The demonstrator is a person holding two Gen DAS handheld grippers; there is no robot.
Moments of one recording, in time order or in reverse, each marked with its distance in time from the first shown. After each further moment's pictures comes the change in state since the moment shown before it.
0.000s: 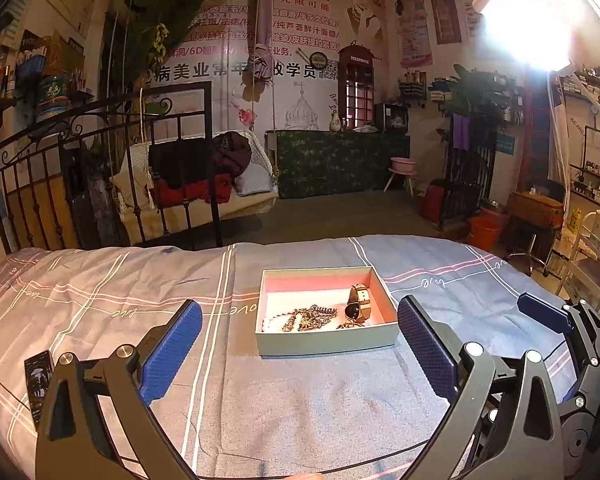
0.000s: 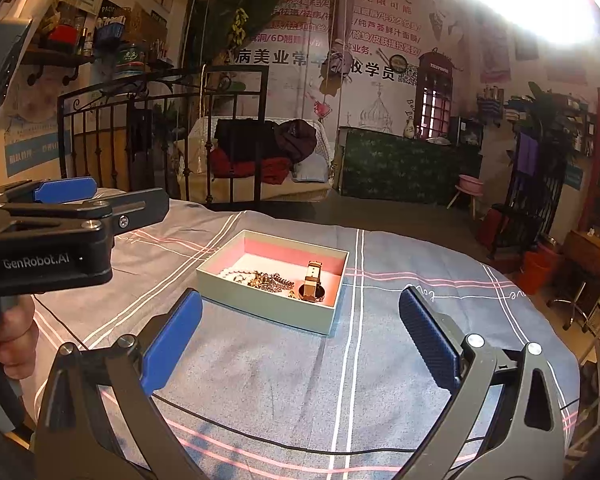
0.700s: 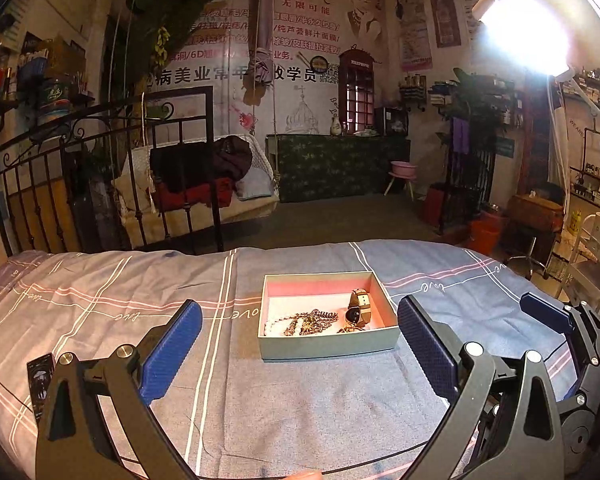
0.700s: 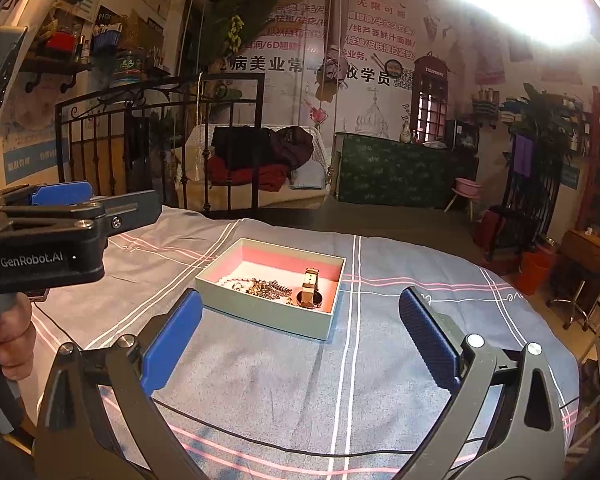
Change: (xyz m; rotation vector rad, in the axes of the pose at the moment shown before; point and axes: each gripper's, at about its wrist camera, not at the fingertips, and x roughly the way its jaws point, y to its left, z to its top) left arm -0.005 0.001 0.005 -0.002 -0.011 0.003; right arm -0.004 0.001 0.004 0.010 -0.024 -0.010
